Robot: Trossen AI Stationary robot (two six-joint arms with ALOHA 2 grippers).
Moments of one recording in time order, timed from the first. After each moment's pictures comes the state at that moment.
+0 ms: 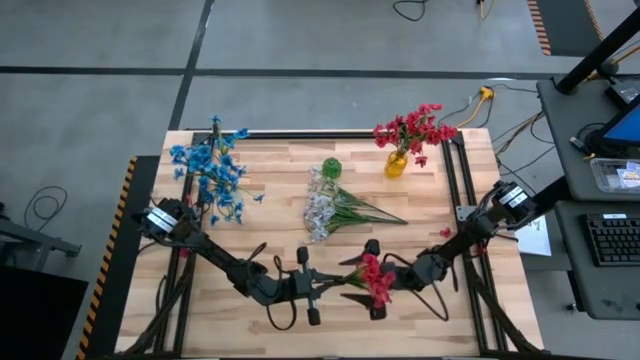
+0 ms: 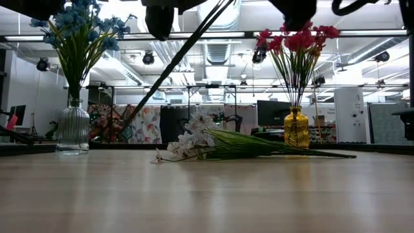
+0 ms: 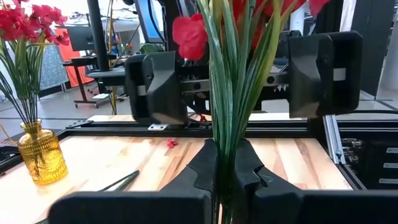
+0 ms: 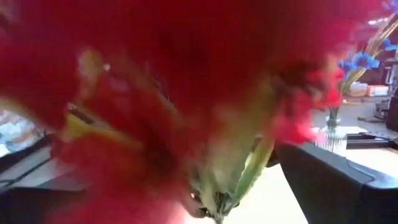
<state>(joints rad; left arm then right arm) -0.58 1.94 0.97 1.03 -0.77 0.07 0.60 1.77 0.69 1.29 0.55 -0.06</state>
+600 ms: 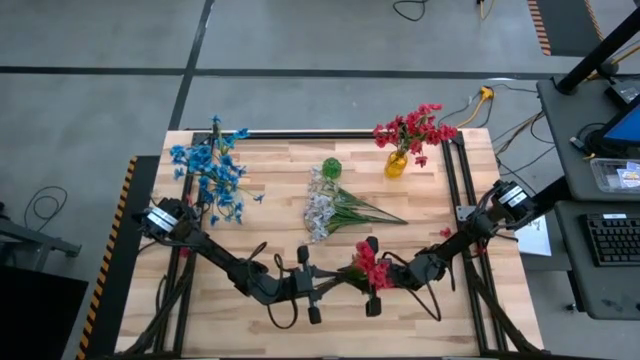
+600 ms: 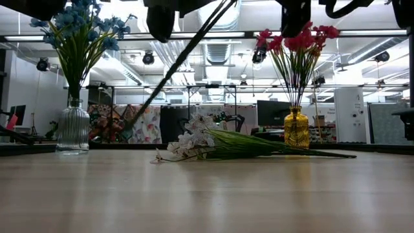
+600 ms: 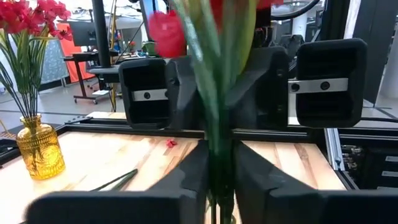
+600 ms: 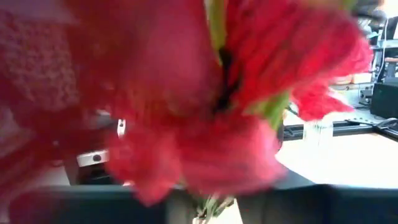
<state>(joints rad) -0.58 1.94 0.97 1.03 -0.77 0.03 0.58 1.77 0.71 1.23 0.59 -0.01</state>
